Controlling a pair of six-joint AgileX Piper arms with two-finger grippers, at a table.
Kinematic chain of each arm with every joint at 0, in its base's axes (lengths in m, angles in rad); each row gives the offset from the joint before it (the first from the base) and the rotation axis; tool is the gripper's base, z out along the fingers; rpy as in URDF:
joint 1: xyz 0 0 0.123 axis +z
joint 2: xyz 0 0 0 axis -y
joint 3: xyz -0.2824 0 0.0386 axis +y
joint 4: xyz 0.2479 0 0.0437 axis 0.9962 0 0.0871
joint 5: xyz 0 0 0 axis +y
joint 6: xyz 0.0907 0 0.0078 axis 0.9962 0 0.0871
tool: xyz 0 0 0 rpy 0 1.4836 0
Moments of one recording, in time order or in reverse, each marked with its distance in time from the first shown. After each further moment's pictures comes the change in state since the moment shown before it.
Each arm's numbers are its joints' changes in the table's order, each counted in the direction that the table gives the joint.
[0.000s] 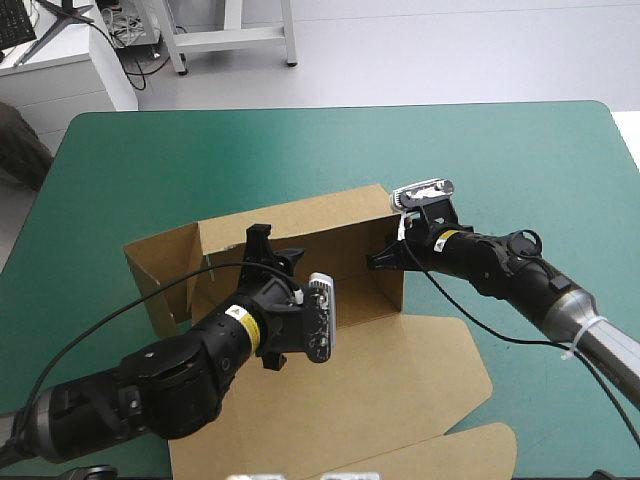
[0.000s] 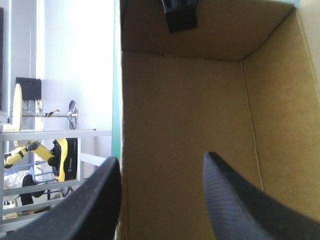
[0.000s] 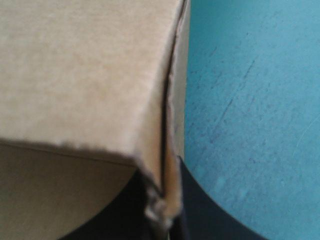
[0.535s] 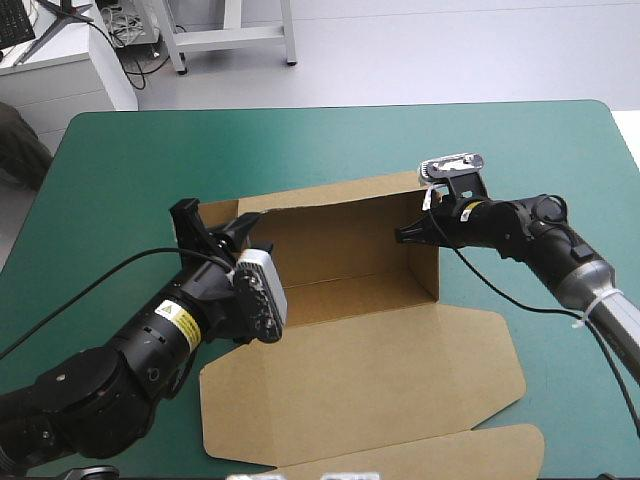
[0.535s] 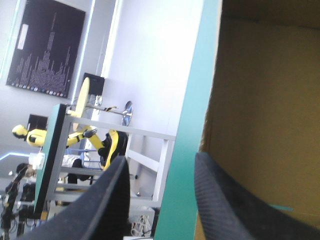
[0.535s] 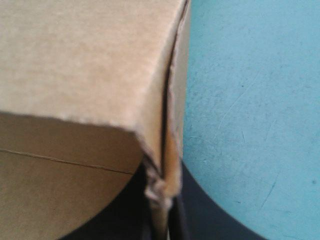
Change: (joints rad) left arm -0.046 0.148 -0.023 0.230 0.055 -0.144; right arm -0.142 -0.032 -0.175 -0.096 0.264 0.044
